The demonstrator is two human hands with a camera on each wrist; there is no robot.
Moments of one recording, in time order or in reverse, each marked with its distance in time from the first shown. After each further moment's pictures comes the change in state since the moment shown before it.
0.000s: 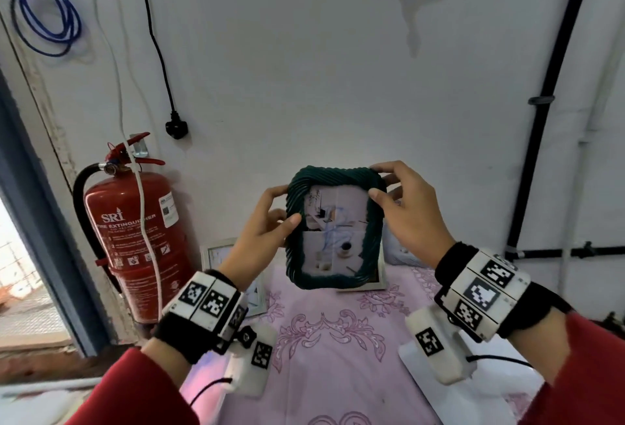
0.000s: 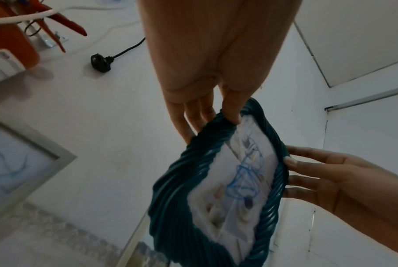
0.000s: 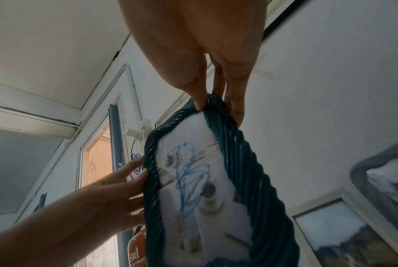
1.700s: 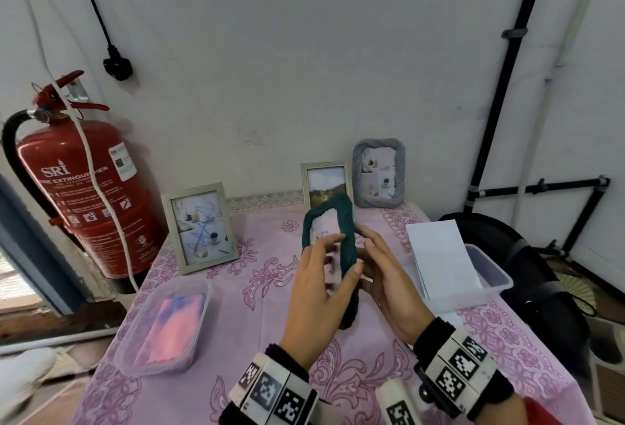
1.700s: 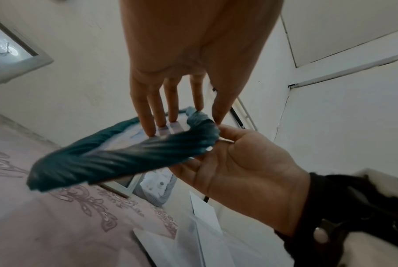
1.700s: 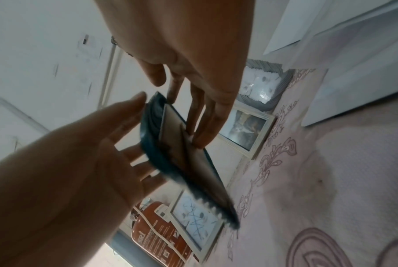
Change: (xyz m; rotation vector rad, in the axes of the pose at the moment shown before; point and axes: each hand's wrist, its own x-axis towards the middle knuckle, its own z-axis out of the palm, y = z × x) left_hand -0.116 -0.049 0.131 0.129 0.018 -0.015; right_hand -0.155 0.079 0.020 0.743 -0.224 0.530
